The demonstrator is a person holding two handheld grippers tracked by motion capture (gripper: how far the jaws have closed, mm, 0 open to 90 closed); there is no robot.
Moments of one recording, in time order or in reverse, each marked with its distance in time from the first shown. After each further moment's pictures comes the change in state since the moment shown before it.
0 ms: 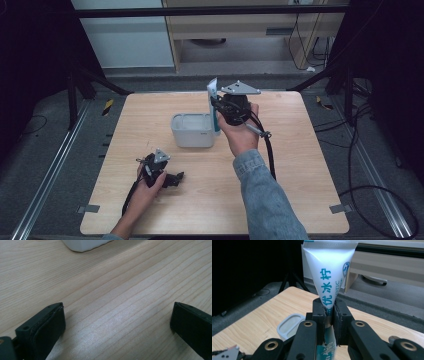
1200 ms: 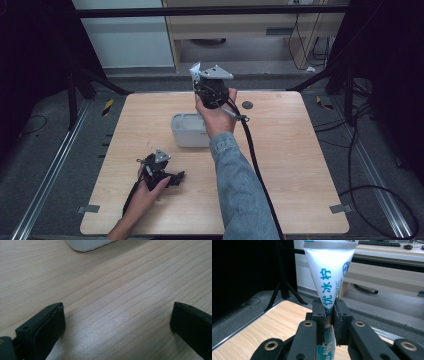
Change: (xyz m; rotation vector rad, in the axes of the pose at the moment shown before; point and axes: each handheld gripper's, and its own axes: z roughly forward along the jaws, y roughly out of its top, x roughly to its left) left arm -0.003 0.001 0.001 0.002 0.025 -0.022; right arm 0.025 0.032 0.053 -0.052 -0.074 -0.013
